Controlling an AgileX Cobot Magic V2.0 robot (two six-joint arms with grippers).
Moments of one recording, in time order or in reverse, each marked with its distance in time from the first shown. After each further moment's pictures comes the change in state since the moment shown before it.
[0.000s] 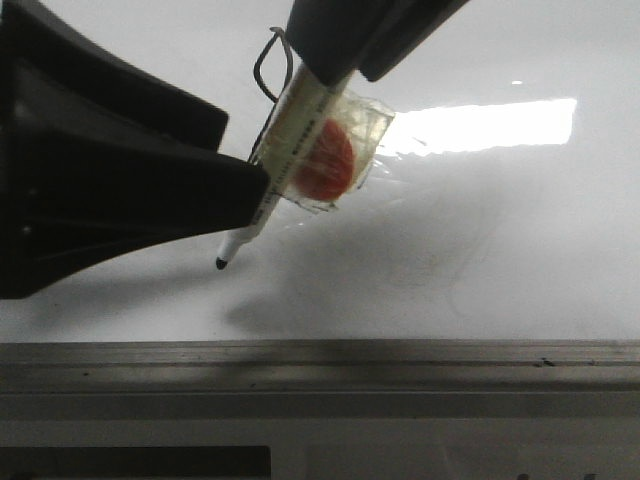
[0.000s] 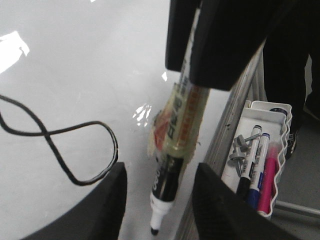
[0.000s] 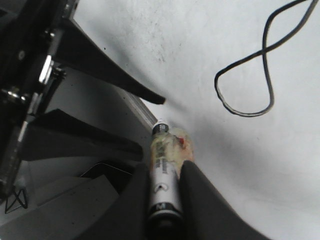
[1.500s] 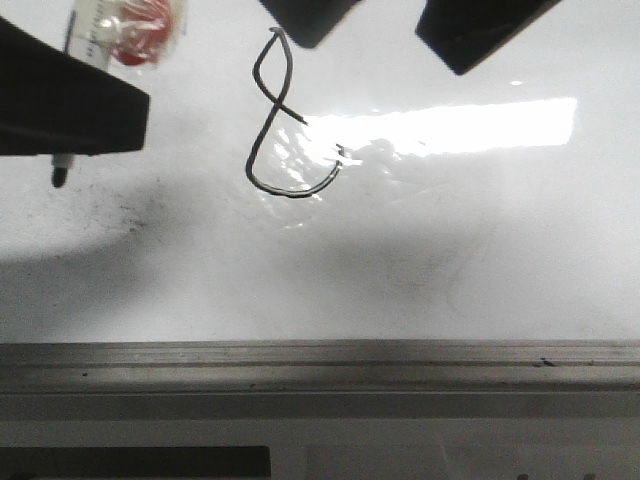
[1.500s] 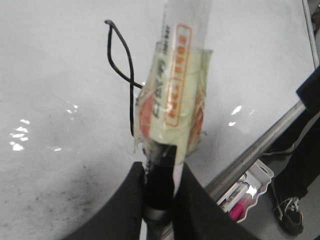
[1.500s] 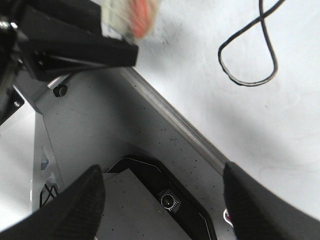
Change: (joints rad) left arm 0.067 -0.175 -0.012 -0.624 0.209 0.011; right arm 0.000 -0.046 0.000 0.057 0.055 0.072
